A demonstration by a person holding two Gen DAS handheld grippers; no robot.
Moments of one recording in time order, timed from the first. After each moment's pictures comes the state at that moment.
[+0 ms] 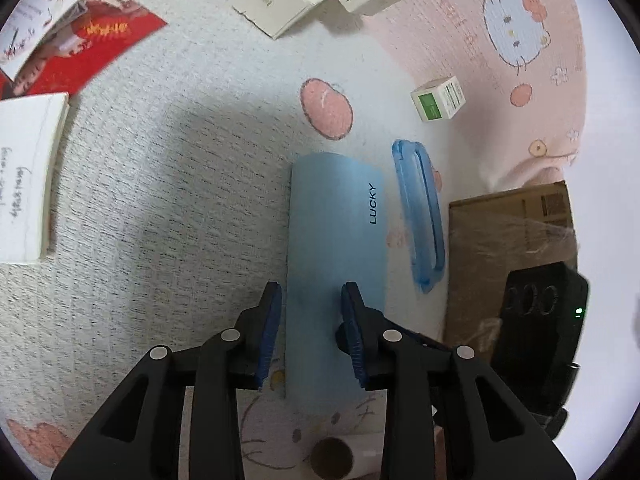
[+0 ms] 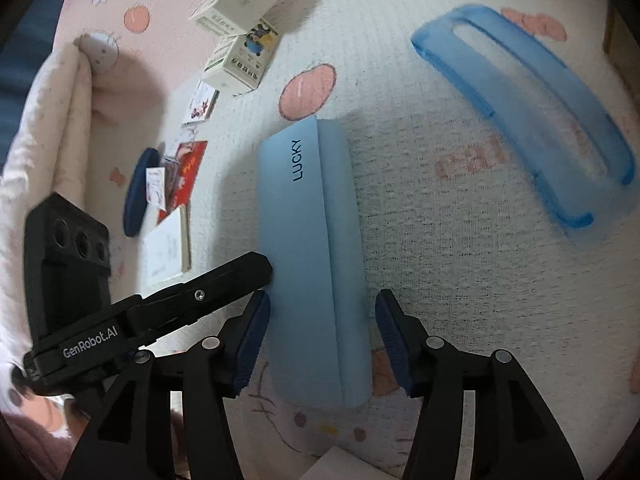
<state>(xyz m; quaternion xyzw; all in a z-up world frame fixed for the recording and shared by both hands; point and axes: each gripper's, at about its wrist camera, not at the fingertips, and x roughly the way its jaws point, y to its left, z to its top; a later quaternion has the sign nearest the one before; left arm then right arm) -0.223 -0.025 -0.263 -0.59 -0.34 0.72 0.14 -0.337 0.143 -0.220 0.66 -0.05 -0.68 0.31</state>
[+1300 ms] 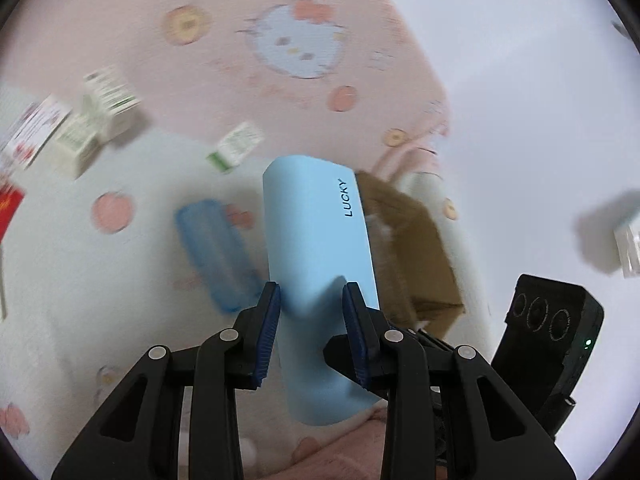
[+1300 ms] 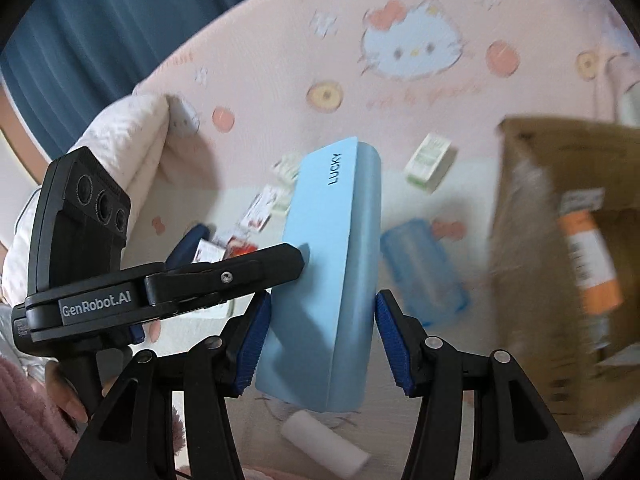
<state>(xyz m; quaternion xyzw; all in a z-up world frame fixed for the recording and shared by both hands) -0.207 0.086 -0.084 -0.45 -0.28 0.80 0.28 -0.298 0.218 -0.019 0.45 0.01 -0.83 0.33</state>
